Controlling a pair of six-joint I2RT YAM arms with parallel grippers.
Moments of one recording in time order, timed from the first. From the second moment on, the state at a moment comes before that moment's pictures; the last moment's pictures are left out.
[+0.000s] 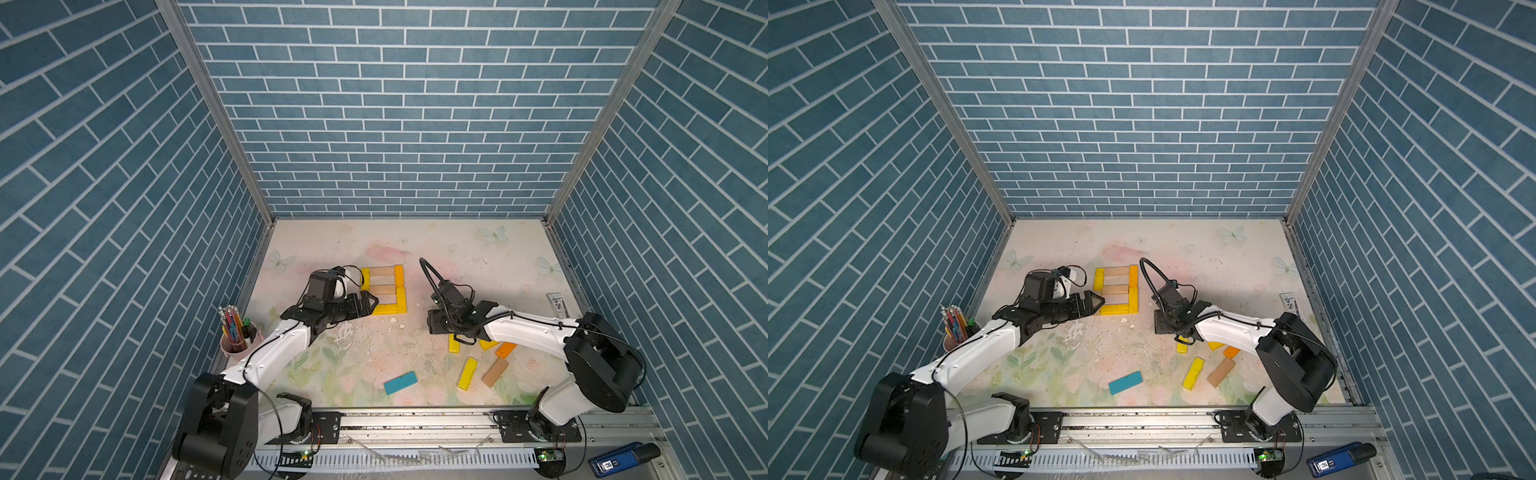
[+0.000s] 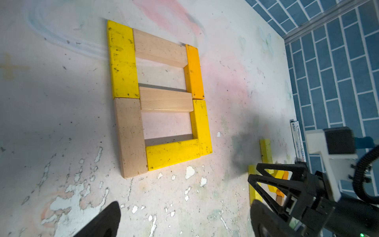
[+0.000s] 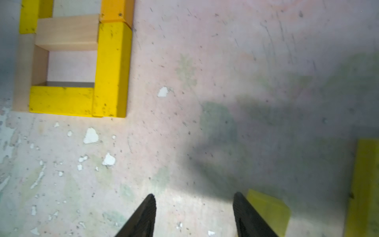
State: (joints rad) left arm -0.29 1.18 0.64 -0.23 0.41 -0.52; right arm 0.86 1.55 0.84 -0.34 0.13 0.66
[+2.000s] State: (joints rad) left arm -0.39 1.11 0.71 -0.22 0.47 -0.48; right arm 0.66 2.02 1.40 -0.51 0.07 0.64
